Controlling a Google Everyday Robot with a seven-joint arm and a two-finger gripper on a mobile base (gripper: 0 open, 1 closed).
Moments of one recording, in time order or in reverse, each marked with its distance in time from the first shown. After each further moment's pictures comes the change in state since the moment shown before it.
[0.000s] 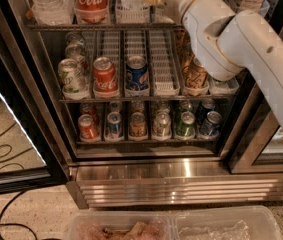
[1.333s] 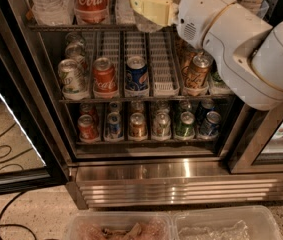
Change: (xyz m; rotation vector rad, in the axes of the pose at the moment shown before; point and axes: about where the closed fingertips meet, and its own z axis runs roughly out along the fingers) arm -0.038 0.041 -0.073 -0.072 0.149 0.183
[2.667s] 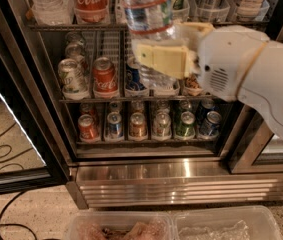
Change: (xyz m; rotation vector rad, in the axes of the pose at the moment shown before) arm 0.000 0.078 -0.094 -0.123 0.241 0.183
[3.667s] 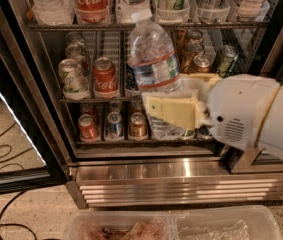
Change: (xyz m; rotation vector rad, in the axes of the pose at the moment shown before) arm 0.060 0.042 -0.050 -0.060 0.219 0.116
